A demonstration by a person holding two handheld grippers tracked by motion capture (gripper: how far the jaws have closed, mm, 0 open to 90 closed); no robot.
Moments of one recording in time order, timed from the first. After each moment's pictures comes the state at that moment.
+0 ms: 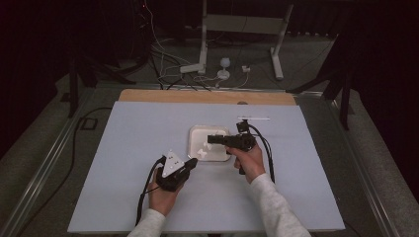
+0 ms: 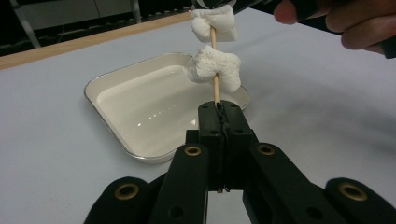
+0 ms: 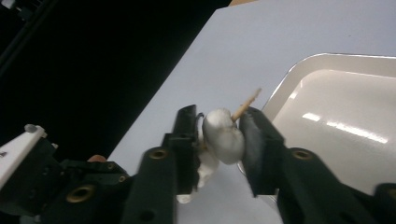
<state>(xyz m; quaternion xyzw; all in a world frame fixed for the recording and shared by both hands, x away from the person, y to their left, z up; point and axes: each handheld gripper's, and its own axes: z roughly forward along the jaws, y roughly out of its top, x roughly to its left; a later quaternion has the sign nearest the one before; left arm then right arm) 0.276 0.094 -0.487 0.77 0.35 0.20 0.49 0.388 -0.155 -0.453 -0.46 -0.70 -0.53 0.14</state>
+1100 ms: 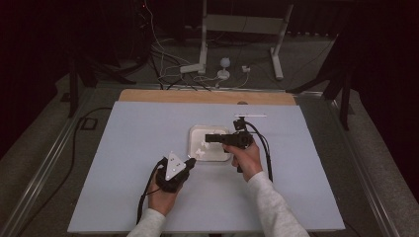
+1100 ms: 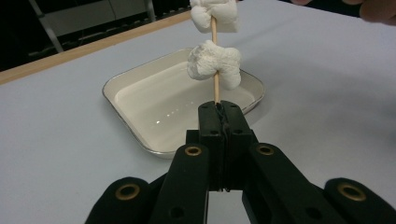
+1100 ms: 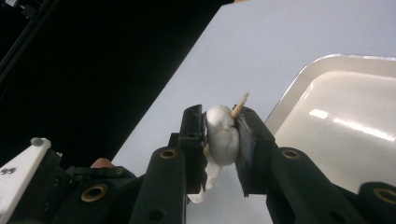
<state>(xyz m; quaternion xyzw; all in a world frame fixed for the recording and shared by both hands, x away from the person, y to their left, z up) 0.272 0.091 -0.488 0.78 0.34 0.24 0.47 0.391 -0.146 -0.447 -0.45 -0.71 -0.52 0.15</state>
